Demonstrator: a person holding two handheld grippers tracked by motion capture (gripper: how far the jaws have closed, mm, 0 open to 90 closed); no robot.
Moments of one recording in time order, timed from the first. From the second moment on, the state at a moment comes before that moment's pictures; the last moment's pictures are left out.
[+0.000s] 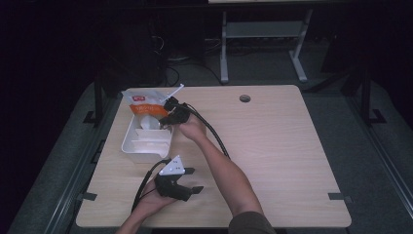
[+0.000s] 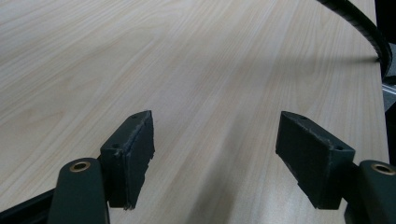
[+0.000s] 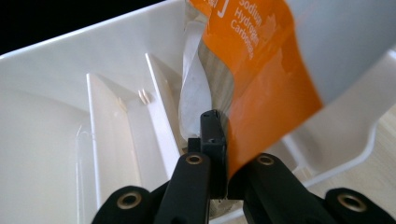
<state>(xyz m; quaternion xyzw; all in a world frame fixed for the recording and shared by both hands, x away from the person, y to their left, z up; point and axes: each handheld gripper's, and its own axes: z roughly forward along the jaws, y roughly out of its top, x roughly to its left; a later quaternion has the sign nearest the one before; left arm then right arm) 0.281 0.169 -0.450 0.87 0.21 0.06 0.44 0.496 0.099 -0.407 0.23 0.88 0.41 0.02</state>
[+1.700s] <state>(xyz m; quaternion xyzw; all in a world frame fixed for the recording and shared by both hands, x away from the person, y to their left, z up) 0.282 0.169 -0.450 0.87 0.22 0.06 0.44 0.492 0.039 -0.392 0.26 0.84 0.47 -0.03</state>
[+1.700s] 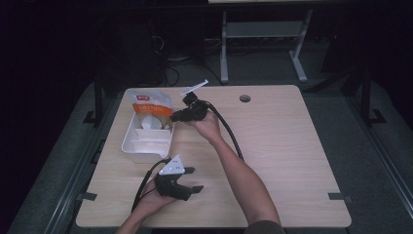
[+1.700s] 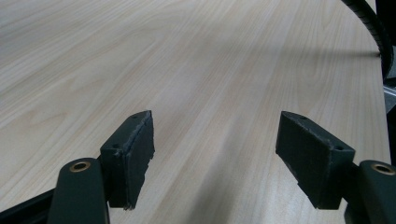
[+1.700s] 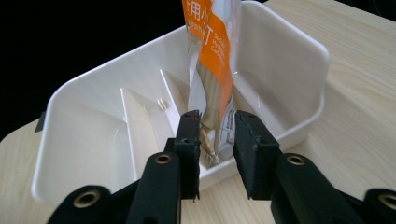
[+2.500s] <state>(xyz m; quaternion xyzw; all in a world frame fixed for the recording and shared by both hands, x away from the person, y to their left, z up) 0.283 0.170 -0.450 0.87 0.22 0.06 0.44 0.476 -0.032 -0.382 0.29 0.82 0.50 -0.03</state>
